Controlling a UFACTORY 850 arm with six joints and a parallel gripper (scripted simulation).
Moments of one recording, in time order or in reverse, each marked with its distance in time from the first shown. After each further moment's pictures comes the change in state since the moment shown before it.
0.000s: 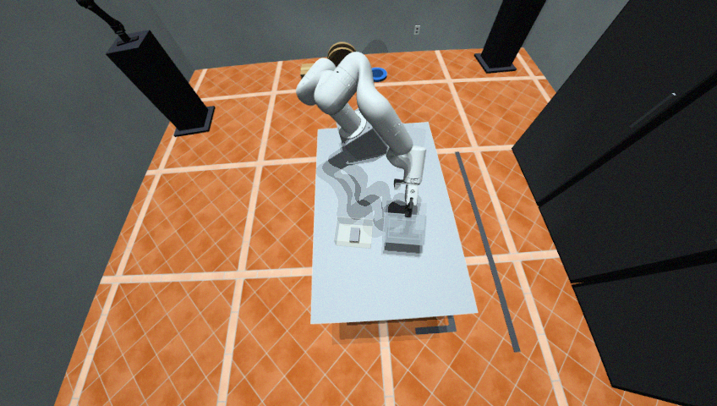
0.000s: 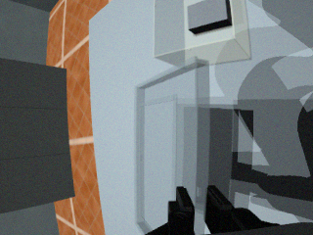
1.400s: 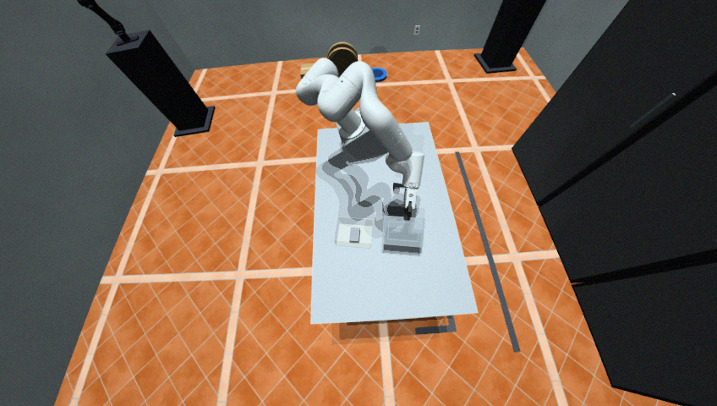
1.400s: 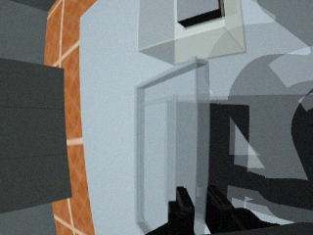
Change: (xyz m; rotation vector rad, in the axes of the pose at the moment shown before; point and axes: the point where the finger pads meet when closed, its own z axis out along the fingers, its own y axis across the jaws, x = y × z) arm 0.000 0.024 0.028 0.000 0.000 0.000
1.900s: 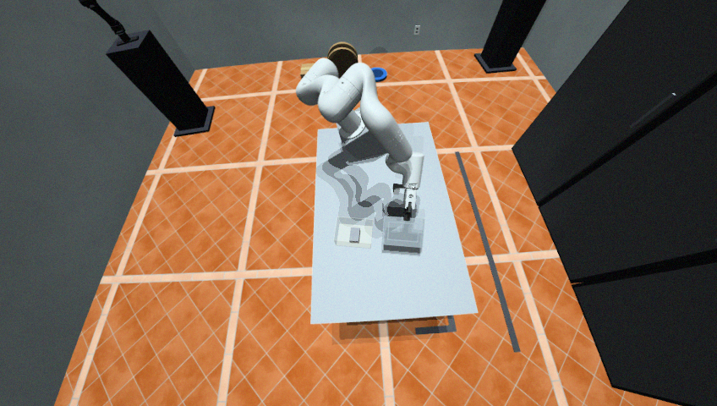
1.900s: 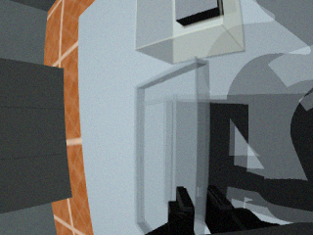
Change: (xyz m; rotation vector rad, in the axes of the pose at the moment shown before) arm 0.000 0.003 0.004 0.000 0.000 0.000
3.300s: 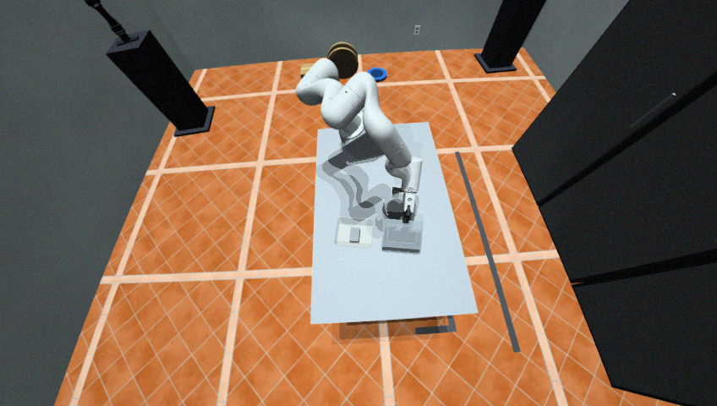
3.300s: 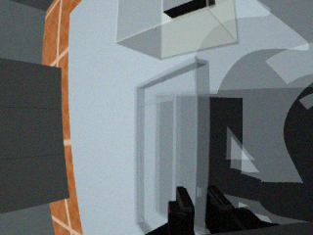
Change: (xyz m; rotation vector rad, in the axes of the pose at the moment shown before) arm 0.000 0.023 0.027 0.000 0.000 0.000
